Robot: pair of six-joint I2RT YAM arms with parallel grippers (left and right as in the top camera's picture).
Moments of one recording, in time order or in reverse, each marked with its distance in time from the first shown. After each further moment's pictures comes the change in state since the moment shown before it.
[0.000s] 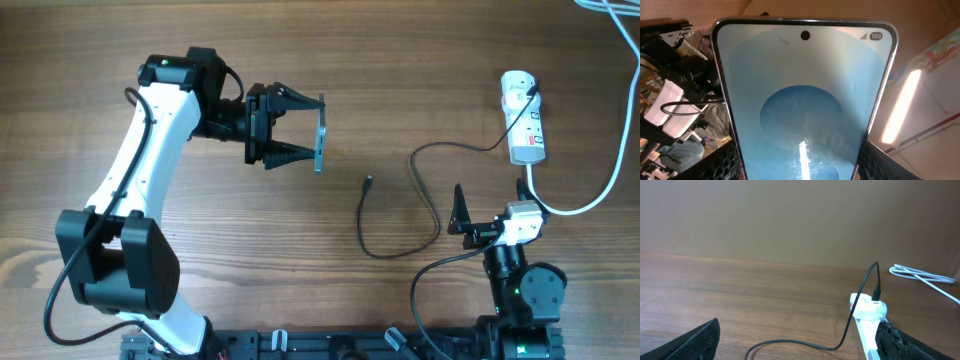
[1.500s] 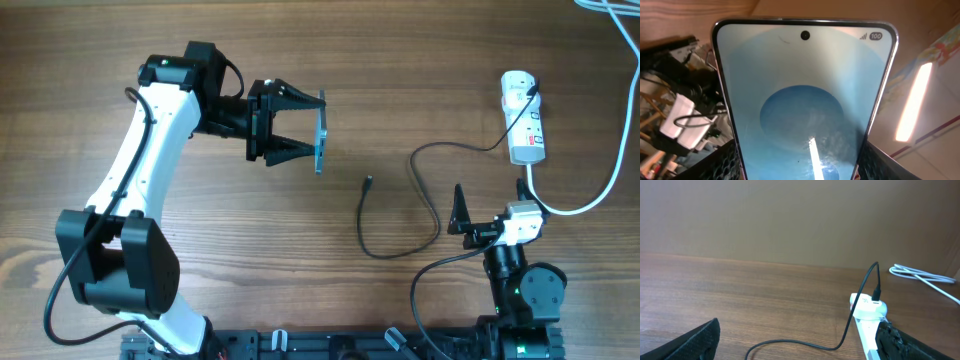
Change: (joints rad) left arm 0.000 0.000 0.000 0.090 -0.024 0.008; right arm 0.000 0.000 0.000 0.000 0.000 0.000
